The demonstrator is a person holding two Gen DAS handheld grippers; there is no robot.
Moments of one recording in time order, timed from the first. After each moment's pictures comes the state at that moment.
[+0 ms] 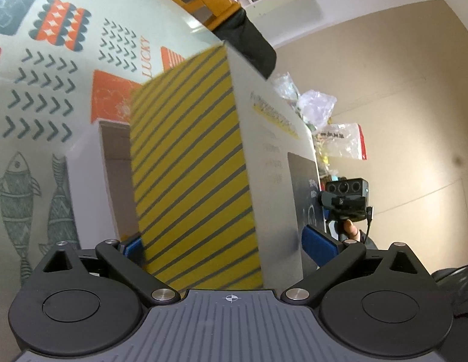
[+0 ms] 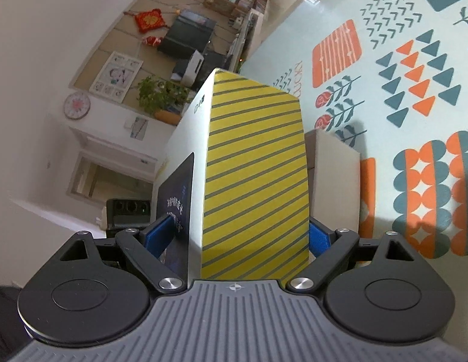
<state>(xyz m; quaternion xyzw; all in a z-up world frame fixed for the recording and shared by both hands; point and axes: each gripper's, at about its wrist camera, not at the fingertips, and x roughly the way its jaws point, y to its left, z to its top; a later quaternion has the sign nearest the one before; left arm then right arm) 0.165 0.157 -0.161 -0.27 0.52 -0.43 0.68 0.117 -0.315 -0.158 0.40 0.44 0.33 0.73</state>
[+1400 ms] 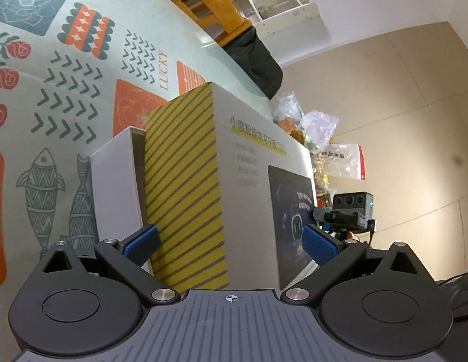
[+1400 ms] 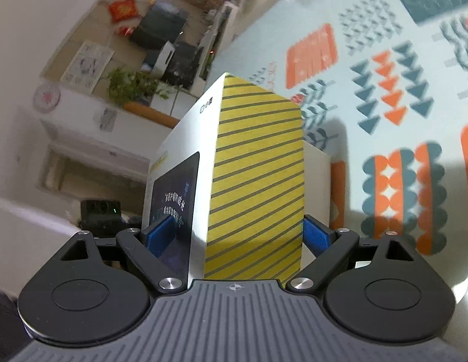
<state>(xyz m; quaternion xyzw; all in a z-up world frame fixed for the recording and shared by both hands) 0.153 0.185 -0.155 -0.31 0.51 -0.41 0.69 0.119 -0.308 -0.135 0.34 0.48 0.29 0.75</state>
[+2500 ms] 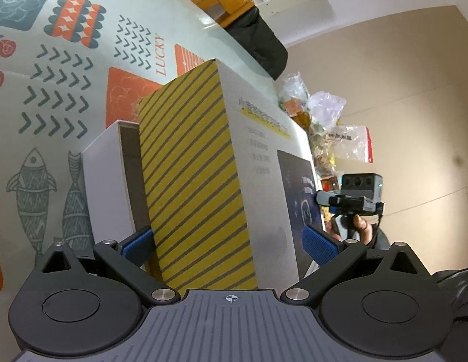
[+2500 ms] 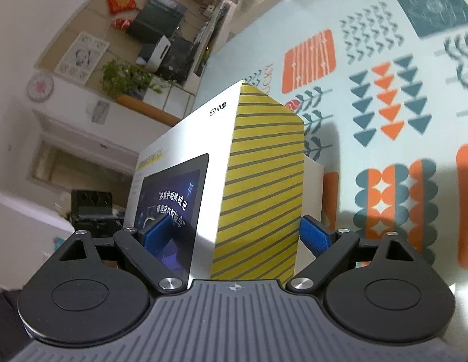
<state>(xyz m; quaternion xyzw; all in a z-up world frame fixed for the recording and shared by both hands) 0.166 0.166 -0.156 -0.28 0.54 -0.42 0.67 0.129 -0.304 -0.133 0.31 0.49 0.29 0.76</state>
